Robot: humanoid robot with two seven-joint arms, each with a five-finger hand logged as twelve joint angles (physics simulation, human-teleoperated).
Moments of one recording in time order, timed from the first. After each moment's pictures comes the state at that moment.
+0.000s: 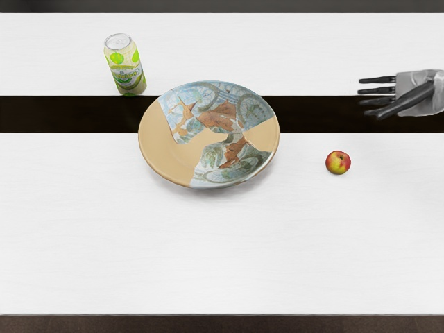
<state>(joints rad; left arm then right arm) 0.00 0.00 -0.10 -0.16 0.12 0.11 0.22 1.22 -0.74 0.20 0.68 0.28 0.61 -0.61</state>
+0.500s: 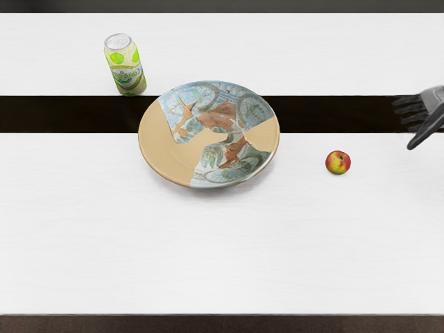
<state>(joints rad) 0.00 0.00 -0.10 -0.16 0.12 0.11 0.22 1.26 -0.76 0.16 0.69 -0.19 0.61 -0.61</state>
